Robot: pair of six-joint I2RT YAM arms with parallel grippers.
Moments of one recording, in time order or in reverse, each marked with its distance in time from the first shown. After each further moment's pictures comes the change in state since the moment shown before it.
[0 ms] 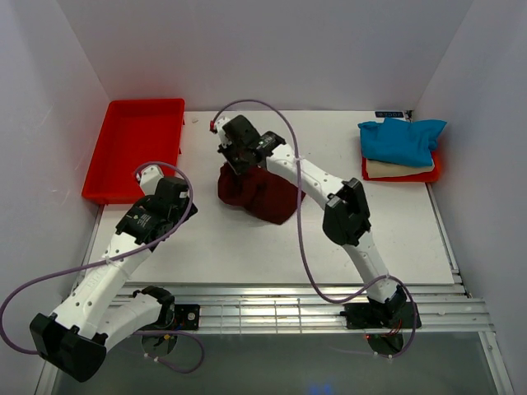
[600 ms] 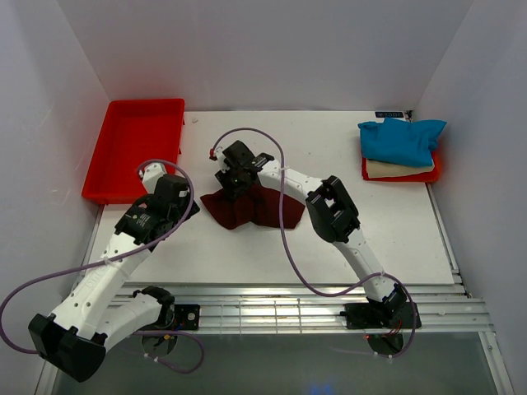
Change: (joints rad) left arm -0.011 0.000 0.019 0.014 0.032 0.040; right arm -0.001 0.104 -0.173 0.184 -0.168 0.008
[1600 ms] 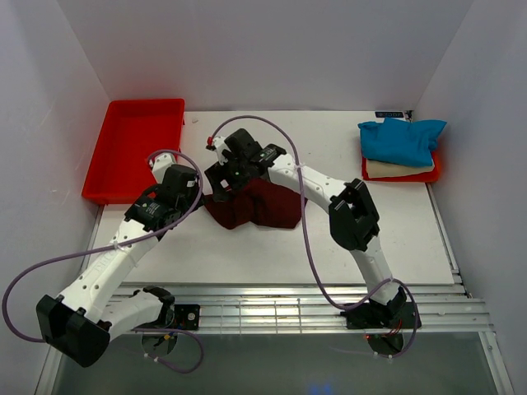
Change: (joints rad) left arm -0.016 0.110 0.046 0.094 0.025 0.034; right arm 0.024 -0.282 -0.149 -0.058 -0.160 0.080
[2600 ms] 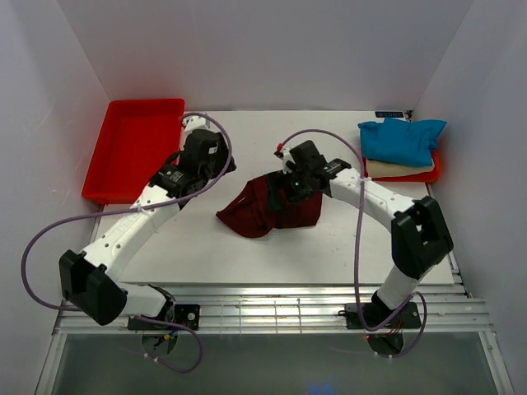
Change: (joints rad) left arm -0.100 0.327 0.331 0.254 0.126 0.189; right arm -0.232 -0.543 -0.690 0.090 0.032 0.181
